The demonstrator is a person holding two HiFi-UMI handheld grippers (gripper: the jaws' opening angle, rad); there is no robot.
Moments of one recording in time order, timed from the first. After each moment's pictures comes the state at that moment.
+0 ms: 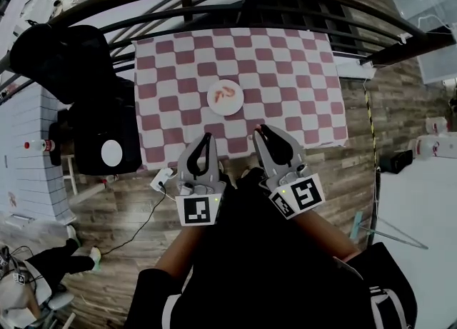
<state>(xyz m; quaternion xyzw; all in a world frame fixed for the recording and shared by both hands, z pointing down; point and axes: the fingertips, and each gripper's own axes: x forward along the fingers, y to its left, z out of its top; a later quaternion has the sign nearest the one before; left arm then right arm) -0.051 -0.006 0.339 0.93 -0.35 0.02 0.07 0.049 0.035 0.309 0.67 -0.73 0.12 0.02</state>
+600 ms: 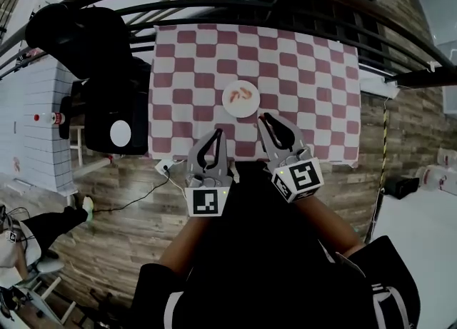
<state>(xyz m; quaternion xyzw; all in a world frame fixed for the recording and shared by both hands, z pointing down) -0.024 -0.034 0.371 0.91 -0.40 0.07 0.07 0.080 -0.030 0.366 0.61 -0.77 0.16 0.08</state>
